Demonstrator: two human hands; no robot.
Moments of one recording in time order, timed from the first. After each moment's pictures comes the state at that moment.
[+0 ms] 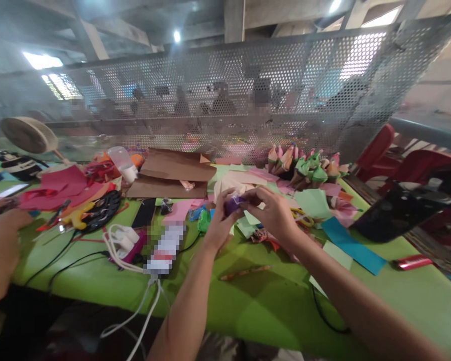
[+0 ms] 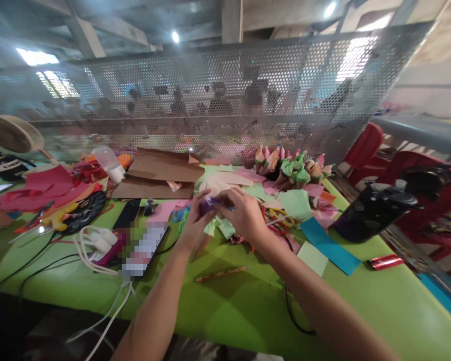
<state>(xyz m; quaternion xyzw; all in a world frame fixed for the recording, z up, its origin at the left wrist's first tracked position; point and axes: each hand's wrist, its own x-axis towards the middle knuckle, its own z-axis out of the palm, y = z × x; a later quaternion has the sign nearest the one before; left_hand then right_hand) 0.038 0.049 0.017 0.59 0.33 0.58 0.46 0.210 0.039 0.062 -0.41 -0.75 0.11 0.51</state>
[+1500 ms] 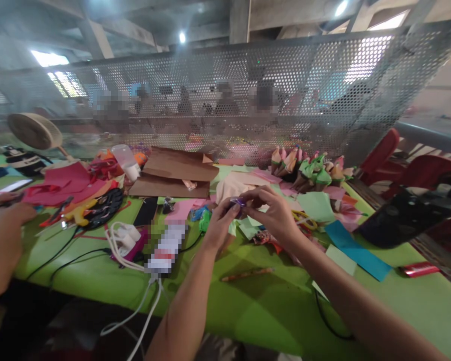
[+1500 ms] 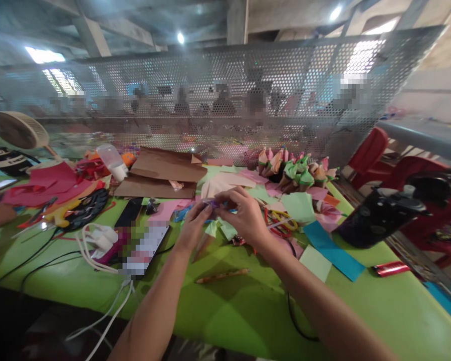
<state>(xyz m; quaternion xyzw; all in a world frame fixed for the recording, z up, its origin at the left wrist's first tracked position) 0.042 0.044 0.029 0.50 0.30 0.60 0.54 0.205 0.039 0.060 -0.36 -0.73 0.18 0.55</state>
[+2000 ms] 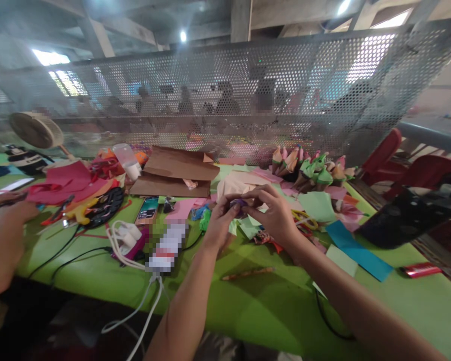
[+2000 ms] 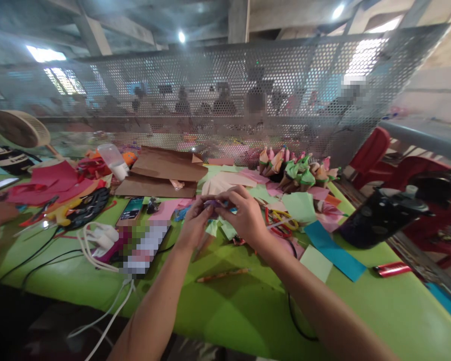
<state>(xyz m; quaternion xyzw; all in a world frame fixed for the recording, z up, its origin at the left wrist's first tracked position) 0.043 0.049 0.022 0.48 0.27 0.60 0.58 0.204 0.040 0.057 -0.34 -0.75 0.12 0.56</state>
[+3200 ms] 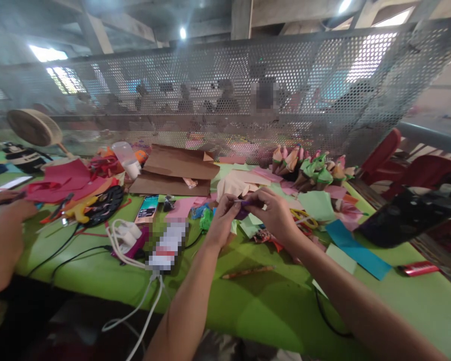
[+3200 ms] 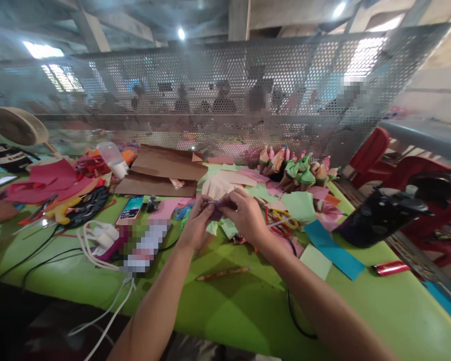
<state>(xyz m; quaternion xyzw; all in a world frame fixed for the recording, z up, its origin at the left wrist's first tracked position) 0.045 0.046 0.020 0.49 0.32 0.59 0.56 0.205 0.045 0.051 -0.40 -0.73 0.17 0.53</state>
